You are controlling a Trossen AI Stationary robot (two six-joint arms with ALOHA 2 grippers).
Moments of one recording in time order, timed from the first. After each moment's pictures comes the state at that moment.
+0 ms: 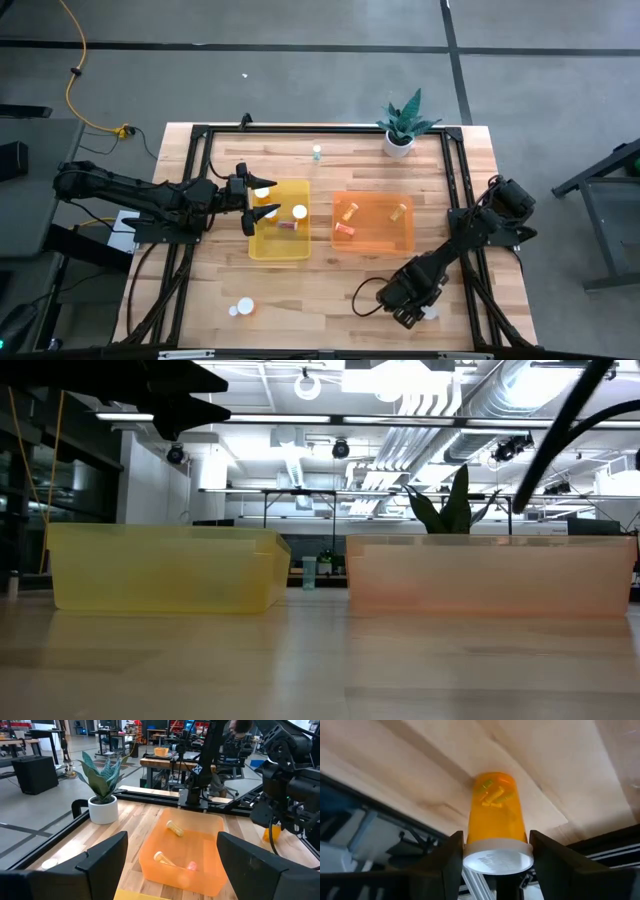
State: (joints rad) left arm 0.00 0.79 0.38 0.31 -0.33 -0.08; right arm 0.66 1.76 1.11 -0.91 -0.55 1.40
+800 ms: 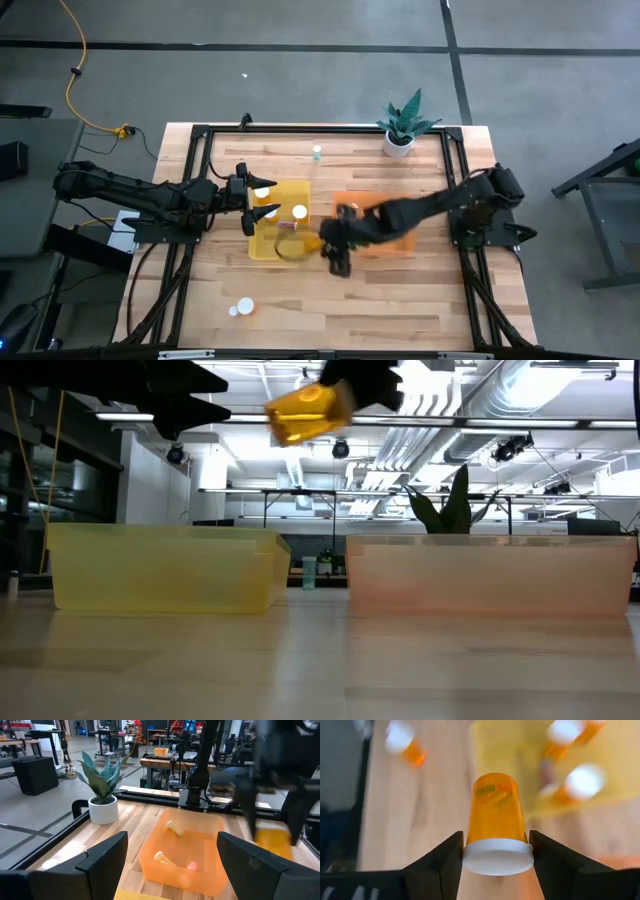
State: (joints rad) left arm 0.00 0.79 0.38 0.31 -0.33 -0.07; right arm 0.29 1.76 1.51 -0.65 0.12 0.39
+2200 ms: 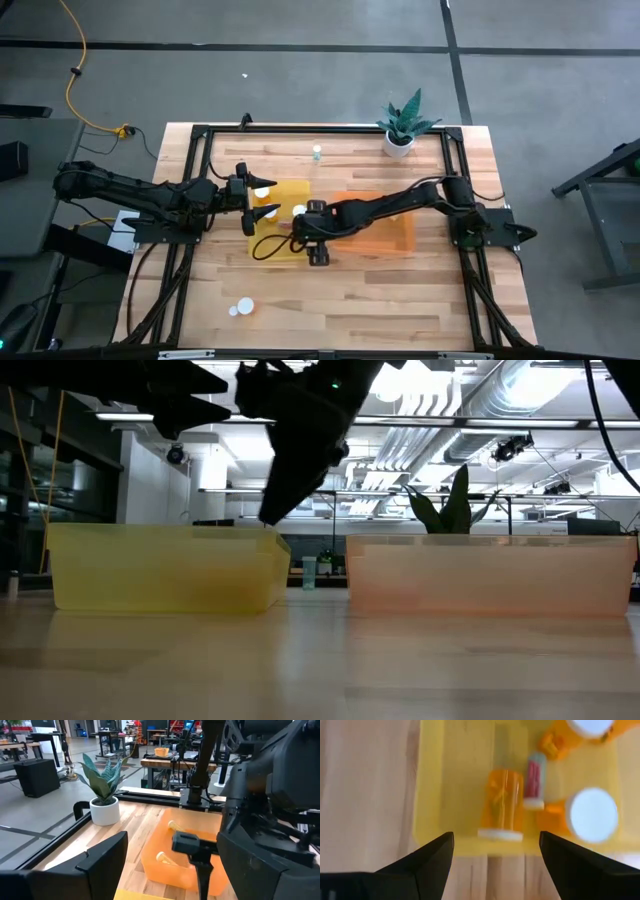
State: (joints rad) left arm 0.00 0.79 0.38 0.31 -0.33 -0.05; right arm 0.16 2.12 1.74 -0.67 0.13 0.02
